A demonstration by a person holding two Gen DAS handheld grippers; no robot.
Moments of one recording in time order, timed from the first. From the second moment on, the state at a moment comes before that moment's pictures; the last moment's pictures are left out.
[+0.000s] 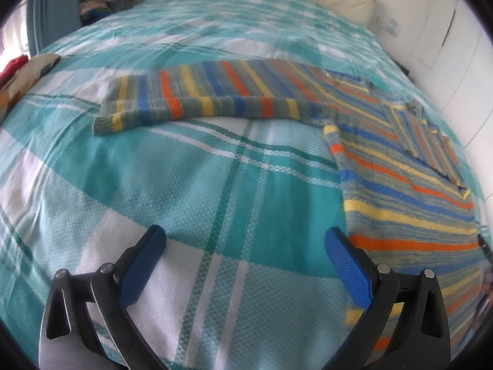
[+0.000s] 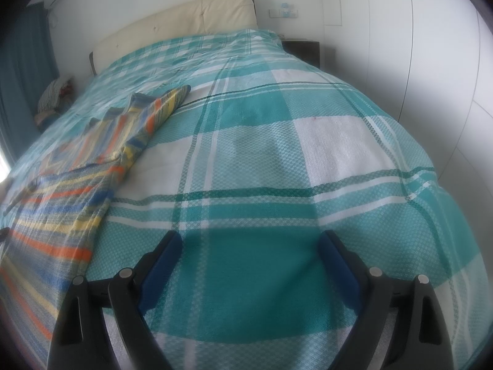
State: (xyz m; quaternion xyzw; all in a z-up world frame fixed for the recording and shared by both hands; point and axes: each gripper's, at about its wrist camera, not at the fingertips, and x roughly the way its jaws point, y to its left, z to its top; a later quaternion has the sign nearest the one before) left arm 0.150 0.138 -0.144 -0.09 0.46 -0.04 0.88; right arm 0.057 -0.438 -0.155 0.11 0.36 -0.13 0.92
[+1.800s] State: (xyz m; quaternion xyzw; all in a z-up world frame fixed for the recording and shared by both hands) left arm 0.295 0.023 -0.029 0.11 0.47 -0.13 0.87; right arm 0.058 -0.435 -0.157 0.09 0.37 -0.13 0.91
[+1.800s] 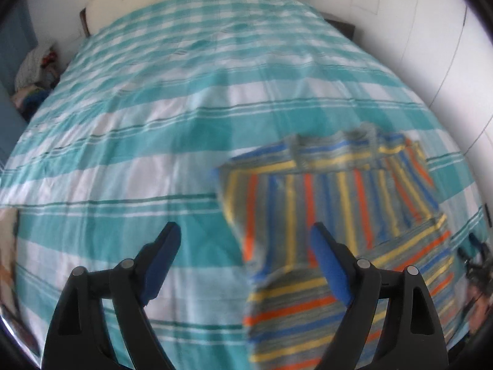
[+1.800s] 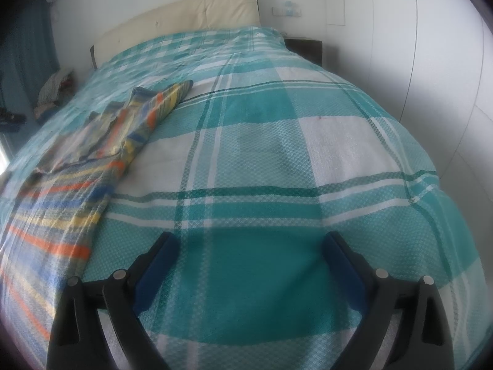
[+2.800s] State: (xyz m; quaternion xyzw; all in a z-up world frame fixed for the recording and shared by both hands) left arm 0.283 0.104 -0.086 -0.09 0.44 -0.14 0.88; right arm 0.061 -0.430 -0.157 0.08 0.38 -0.14 0.91
